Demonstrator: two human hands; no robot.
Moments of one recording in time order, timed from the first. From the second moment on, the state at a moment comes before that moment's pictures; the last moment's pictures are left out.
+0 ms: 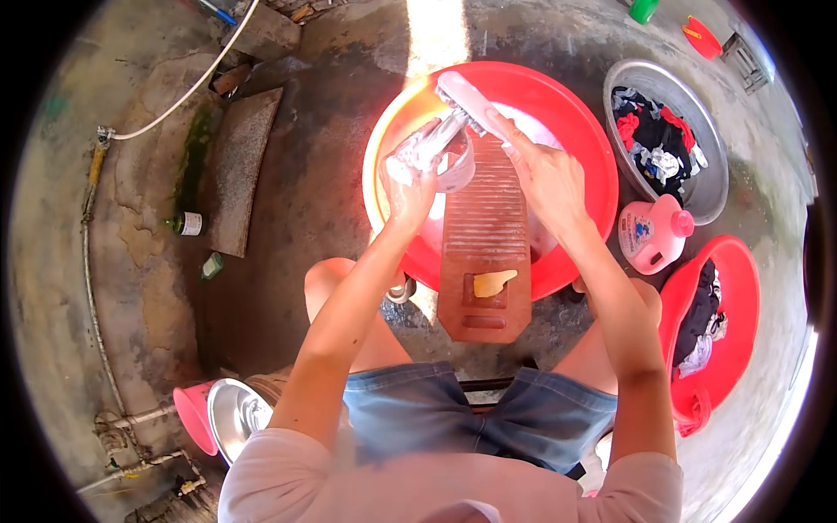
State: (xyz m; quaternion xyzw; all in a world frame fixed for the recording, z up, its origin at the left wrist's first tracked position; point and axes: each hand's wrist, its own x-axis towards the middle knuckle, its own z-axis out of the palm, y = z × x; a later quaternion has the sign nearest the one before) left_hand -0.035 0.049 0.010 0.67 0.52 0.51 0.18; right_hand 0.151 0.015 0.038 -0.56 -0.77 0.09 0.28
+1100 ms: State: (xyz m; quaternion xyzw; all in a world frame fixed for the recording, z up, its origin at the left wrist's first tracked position) left_hand -0.032 0.043 0.026 0.65 0.56 0.47 0.23; right_hand 0.157 0.031 0.038 -0.60 -0.74 0.05 0.30
